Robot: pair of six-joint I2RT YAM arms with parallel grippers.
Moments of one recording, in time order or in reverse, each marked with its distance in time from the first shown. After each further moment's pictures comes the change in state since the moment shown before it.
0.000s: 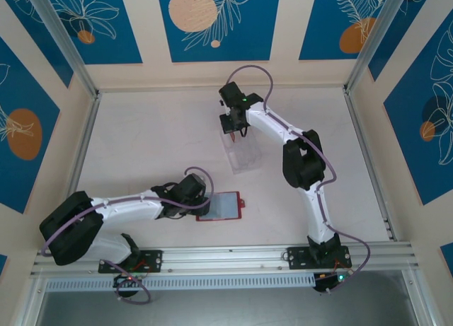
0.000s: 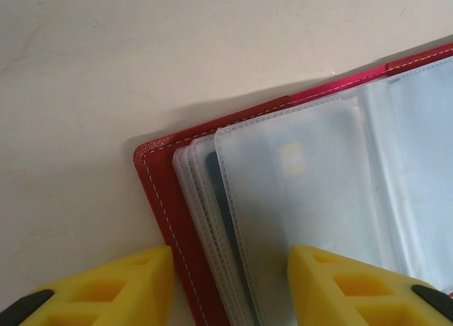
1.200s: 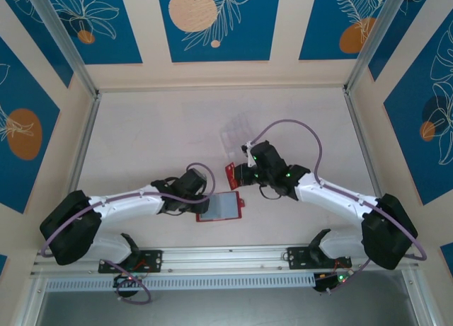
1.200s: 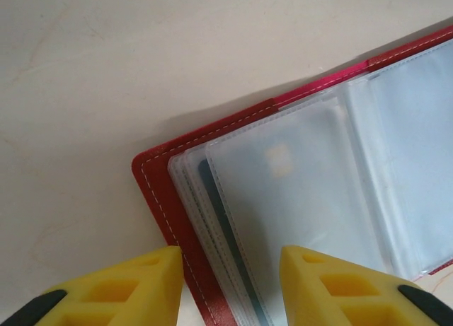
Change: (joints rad) left arm 0.023 0.011 0.077 -0.120 0.036 0.053; right arm 0.190 -0.971 -1.292 0.705 -0.214 0.407
